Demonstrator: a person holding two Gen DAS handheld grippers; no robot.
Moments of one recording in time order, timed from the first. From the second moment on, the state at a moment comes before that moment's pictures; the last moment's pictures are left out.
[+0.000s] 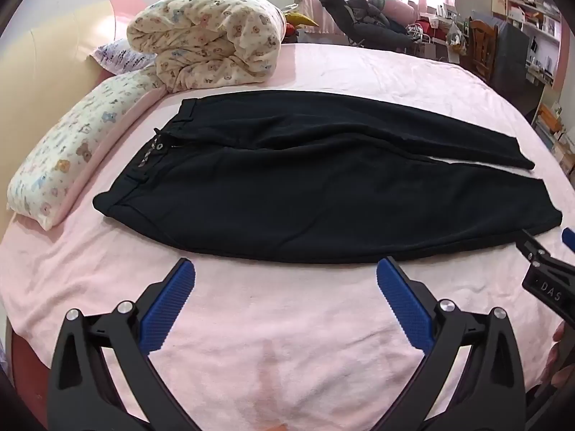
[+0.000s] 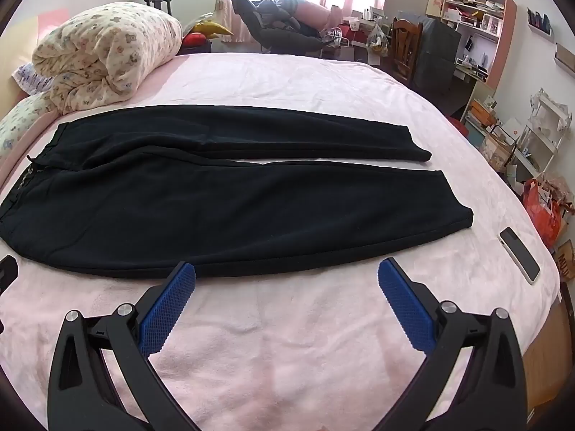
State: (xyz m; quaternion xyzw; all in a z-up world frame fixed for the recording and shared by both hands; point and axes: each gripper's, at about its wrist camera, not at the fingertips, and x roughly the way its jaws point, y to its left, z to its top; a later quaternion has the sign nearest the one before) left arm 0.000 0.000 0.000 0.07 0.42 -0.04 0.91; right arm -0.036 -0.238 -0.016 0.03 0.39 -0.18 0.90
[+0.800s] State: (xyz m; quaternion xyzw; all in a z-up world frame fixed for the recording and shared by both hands) left arm -0.004 -0.004 0.000 0.06 0.41 -0.05 0.91; right arm -0.038 -0.240 -0.014 0.03 0.39 -0.18 0.90
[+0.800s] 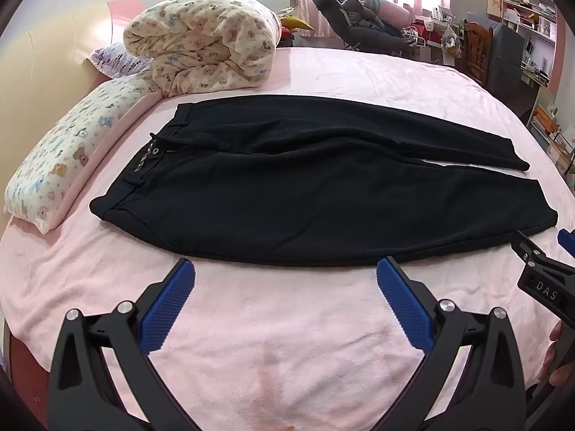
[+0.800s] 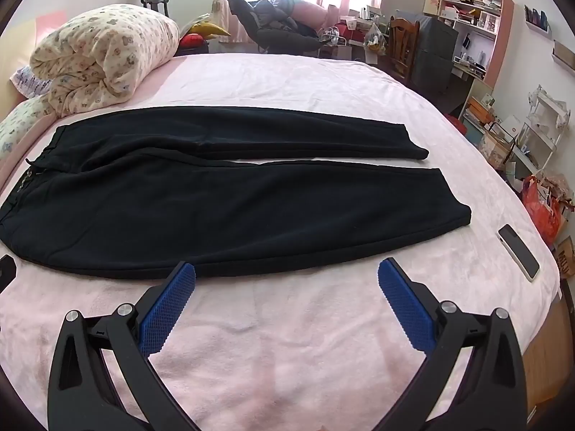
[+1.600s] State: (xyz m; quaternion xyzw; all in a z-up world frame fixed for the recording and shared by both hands) left arm -0.004 -0.008 0.005 0.07 0.41 -0.05 0.91; right arm -0.040 -0.249 -0.010 0.03 0.39 -0.18 0.90
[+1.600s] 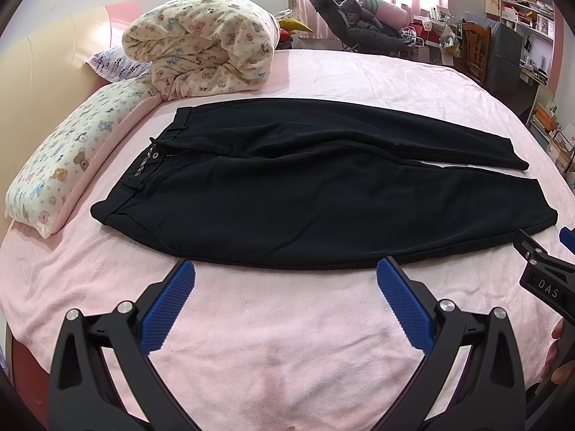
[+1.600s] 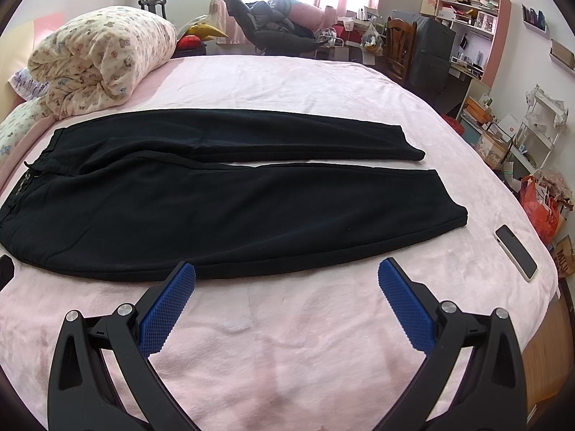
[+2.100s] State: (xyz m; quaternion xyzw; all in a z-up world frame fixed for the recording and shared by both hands) left arm -0.003 -0.009 0.007 0.06 0.41 -0.05 0.91; right arm -0.040 -0.248 -0.009 0.03 0.39 -0.18 0.90
